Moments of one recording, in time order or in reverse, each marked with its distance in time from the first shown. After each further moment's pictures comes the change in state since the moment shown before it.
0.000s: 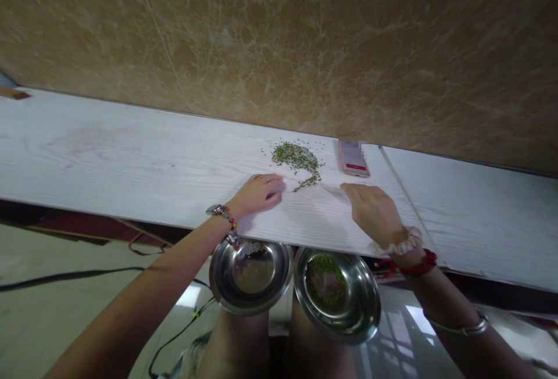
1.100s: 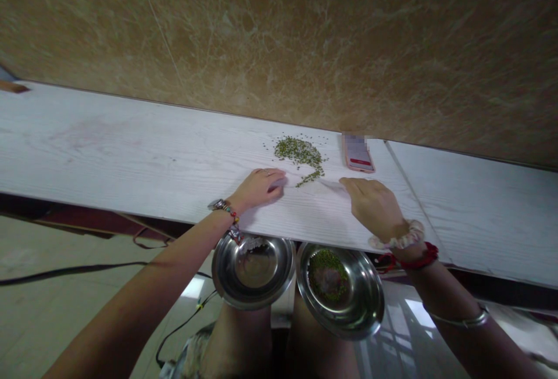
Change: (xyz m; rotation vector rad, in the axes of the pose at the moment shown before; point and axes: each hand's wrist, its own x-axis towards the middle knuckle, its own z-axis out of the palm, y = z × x) left_hand 0.002 -0.004 0.003 -0.062 0.021 -0.027; right_hand 0.007 -0.003 0.002 0.060 -0.113 0.022
